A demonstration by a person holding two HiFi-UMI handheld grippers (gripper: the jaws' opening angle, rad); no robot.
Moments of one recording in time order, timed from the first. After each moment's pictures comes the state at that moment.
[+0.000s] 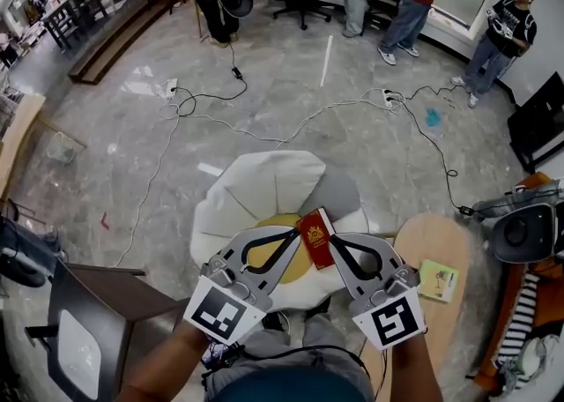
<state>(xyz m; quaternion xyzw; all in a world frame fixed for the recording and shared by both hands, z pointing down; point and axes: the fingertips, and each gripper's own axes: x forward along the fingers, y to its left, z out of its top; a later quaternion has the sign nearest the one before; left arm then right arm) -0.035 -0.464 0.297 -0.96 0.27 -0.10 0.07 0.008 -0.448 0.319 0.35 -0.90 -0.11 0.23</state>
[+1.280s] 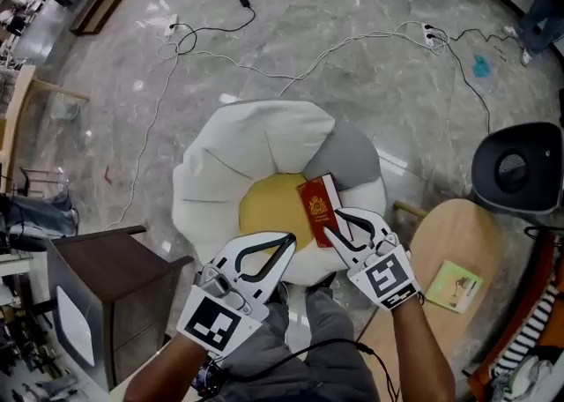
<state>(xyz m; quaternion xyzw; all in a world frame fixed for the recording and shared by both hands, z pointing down) 0.059 -0.547 0.510 -0.92 0.29 -0.23 -0.07 0.107 -0.561 0.623 0.26 -0.93 0.12 0.24</state>
